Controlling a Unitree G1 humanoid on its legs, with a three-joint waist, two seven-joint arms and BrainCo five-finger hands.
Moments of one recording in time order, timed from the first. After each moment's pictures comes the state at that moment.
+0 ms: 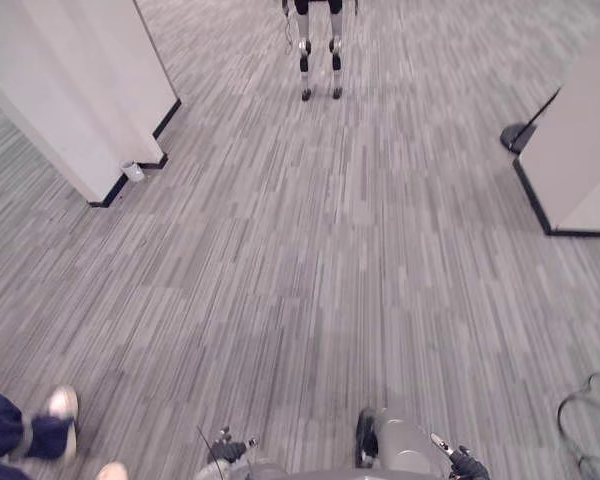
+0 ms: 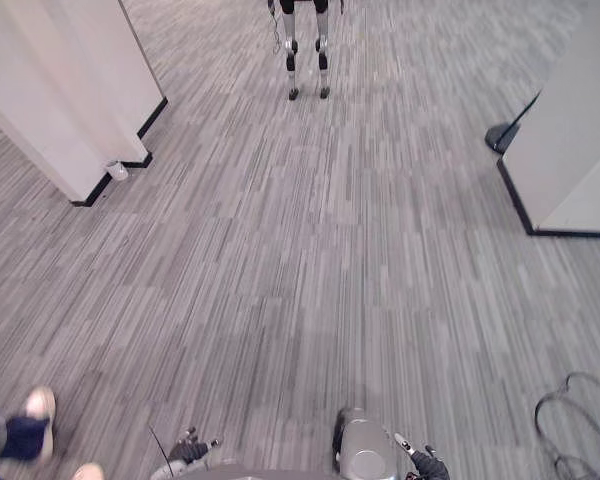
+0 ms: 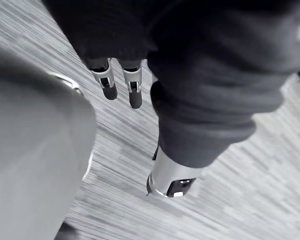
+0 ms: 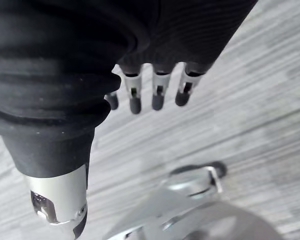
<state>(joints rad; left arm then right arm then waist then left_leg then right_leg) 0.11 -0.04 0.31 0.97 -0.10 -0.06 0.09 0.12 -0.06 -0.41 1.04 0.14 -0.02 -0.02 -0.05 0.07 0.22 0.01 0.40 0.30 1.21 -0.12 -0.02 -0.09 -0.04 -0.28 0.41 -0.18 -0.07</state>
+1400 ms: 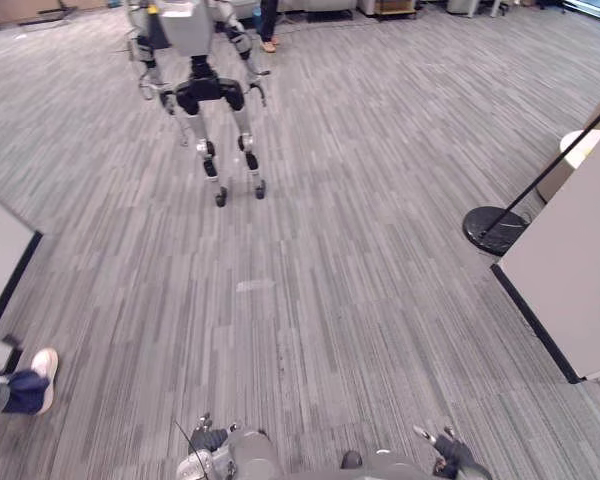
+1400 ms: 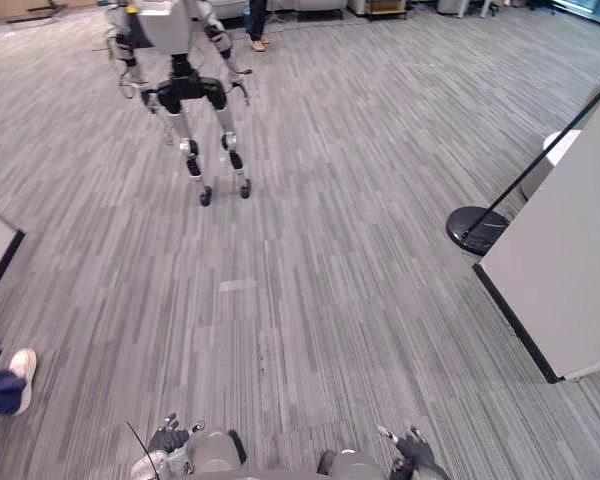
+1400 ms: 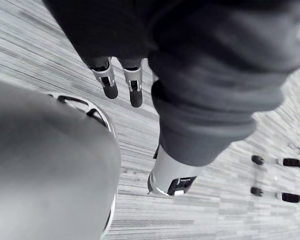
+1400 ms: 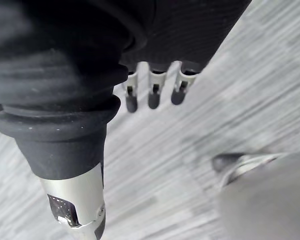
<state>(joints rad) 0.11 0.01 0.30 0.91 -0.13 -0.08 0.07 0.03 -0.07 -0.27 1.02 0.15 -0.03 -0.02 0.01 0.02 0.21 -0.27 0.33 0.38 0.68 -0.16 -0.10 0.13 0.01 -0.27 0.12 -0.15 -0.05</state>
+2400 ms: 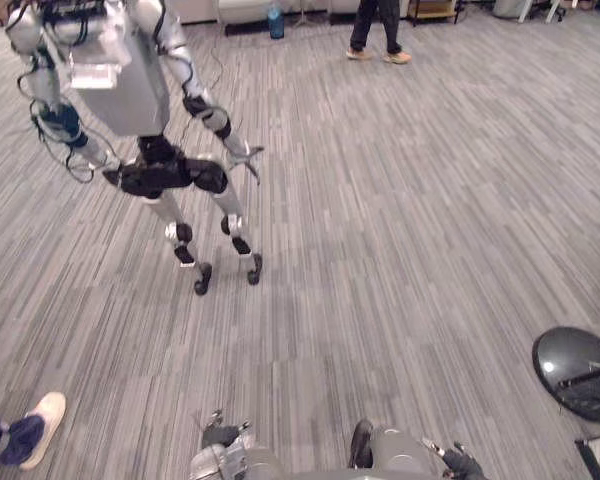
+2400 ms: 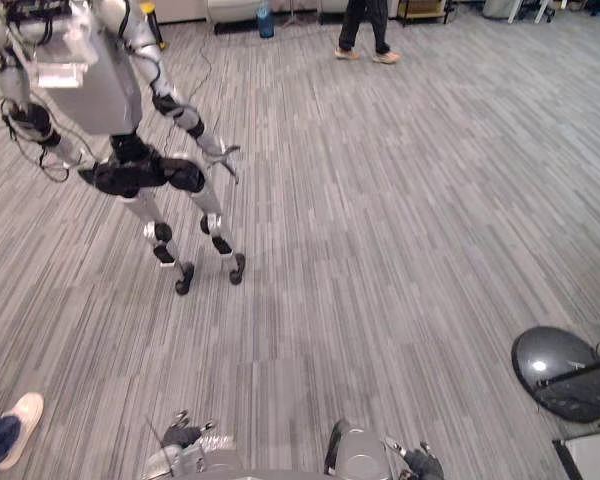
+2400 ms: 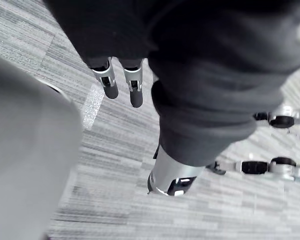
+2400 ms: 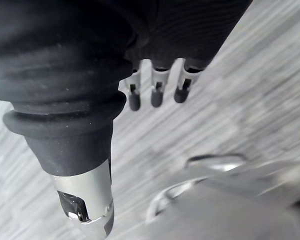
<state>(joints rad) 0.13 -0.01 0.31 0.94 -0.16 -0.08 0.14 0.11 -0.04 -0.38 1.00 0.16 -0.04 -0.04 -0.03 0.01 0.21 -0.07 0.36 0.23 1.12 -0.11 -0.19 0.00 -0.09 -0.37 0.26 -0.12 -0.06</state>
